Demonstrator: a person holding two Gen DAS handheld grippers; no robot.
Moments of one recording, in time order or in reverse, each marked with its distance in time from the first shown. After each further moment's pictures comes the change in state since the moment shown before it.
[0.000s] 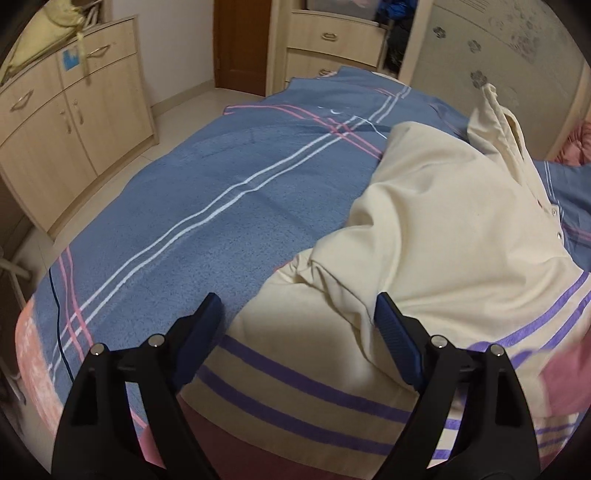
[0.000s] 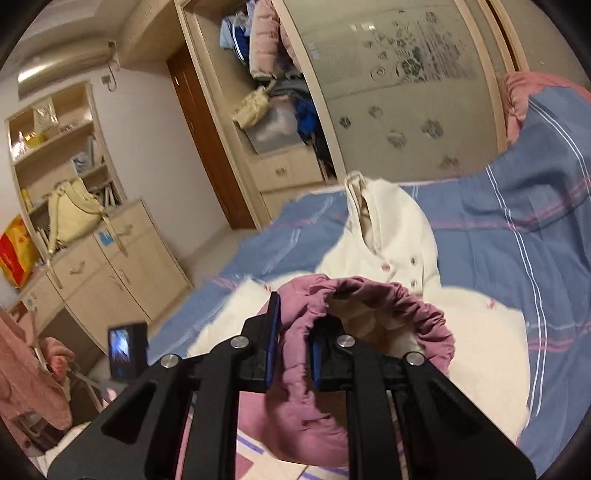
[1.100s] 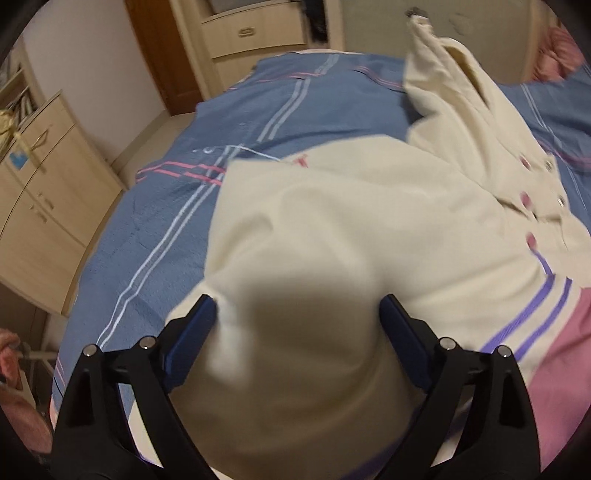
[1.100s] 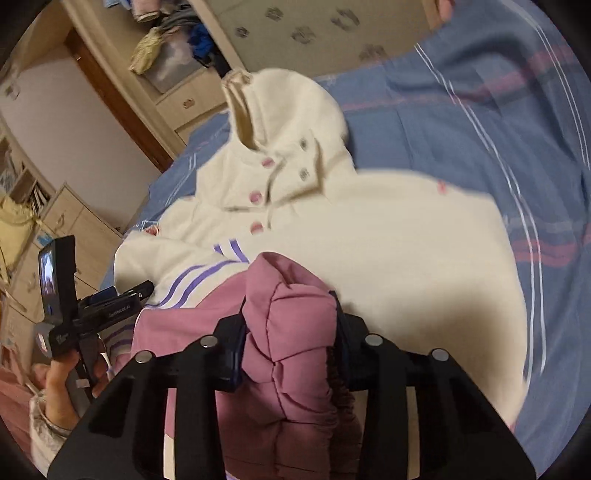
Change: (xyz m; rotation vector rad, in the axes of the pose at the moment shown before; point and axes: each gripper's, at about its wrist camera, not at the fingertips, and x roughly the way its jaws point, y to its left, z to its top) left arm 0.037 -0.122 0.056 0.301 0.045 0.077; right arm 0.084 -0.098 -0.043 0.157 0.268 -0.194
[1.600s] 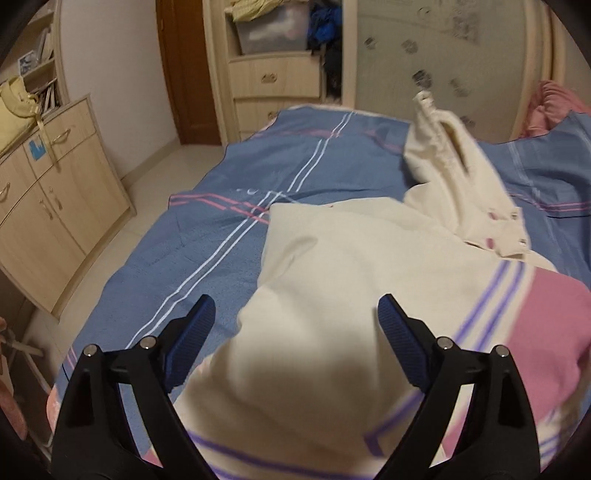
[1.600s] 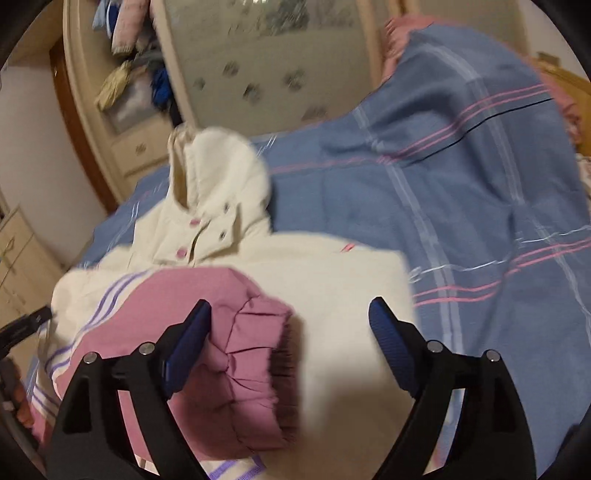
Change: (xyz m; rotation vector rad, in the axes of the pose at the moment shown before) left arm -0.082 0.036 -0.032 -0.055 -0.201 -0.084; right arm -0.064 -0.037 -0.023 0.050 -0.278 -0.293
